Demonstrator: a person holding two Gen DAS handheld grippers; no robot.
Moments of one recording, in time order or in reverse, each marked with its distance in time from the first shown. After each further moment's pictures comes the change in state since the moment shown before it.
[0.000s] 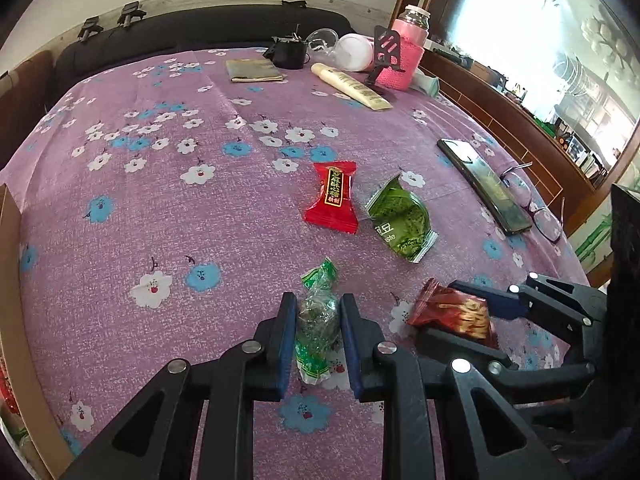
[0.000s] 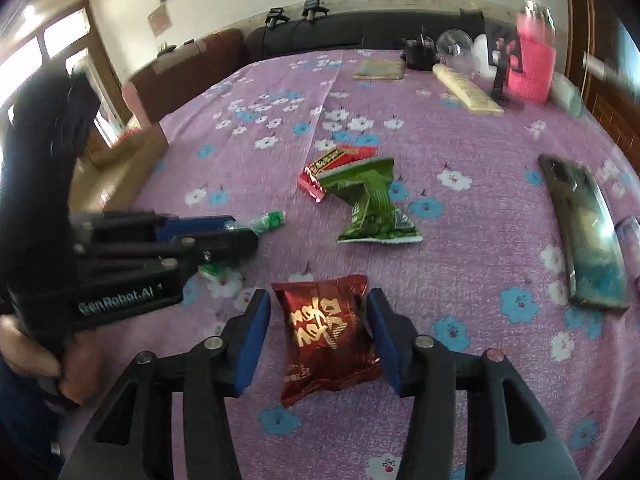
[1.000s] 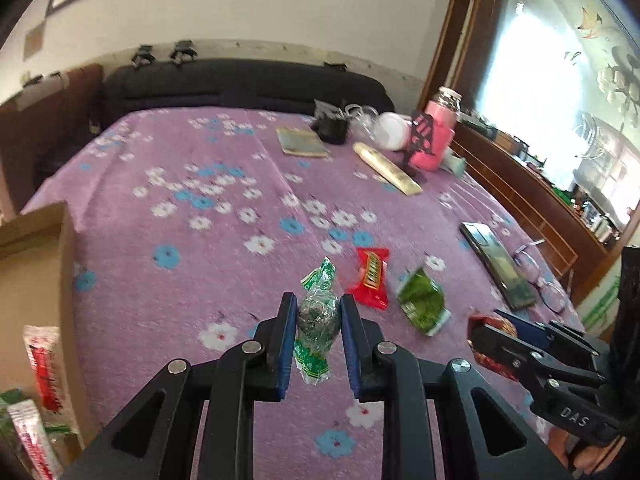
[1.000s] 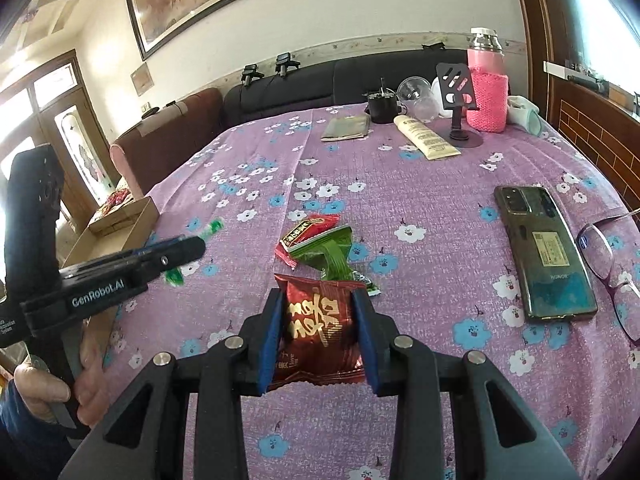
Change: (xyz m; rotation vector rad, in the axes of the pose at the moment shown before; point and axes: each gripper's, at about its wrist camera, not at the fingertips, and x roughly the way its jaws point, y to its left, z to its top) left arm -0.045 0.020 0.007 -0.113 -0.256 0.097; right arm -0.032 -0.025 0.012 0.155 -0.190 0.007
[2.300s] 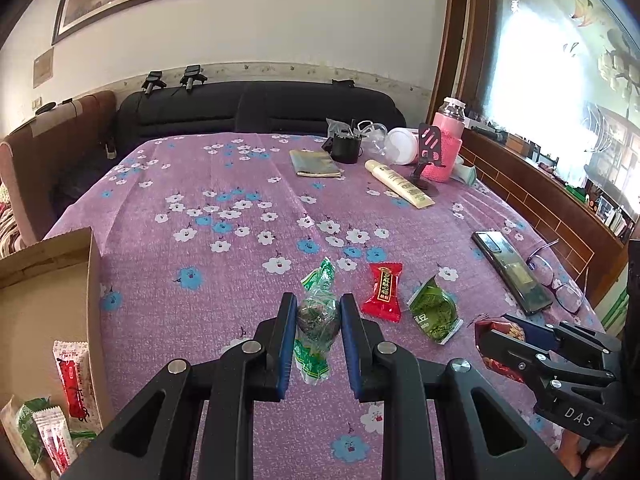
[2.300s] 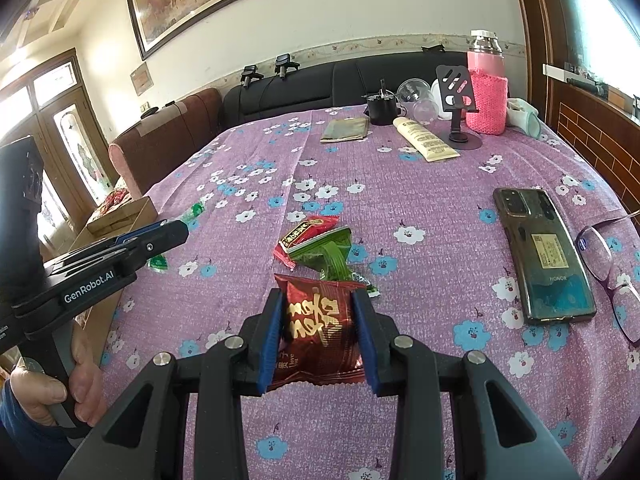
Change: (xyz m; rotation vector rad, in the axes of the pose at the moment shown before) left arm -0.009 -0.005 0.001 0.045 -0.061 0.064; right arm 0.000 -0.001 0.001 -0.001 -0.004 -0.008
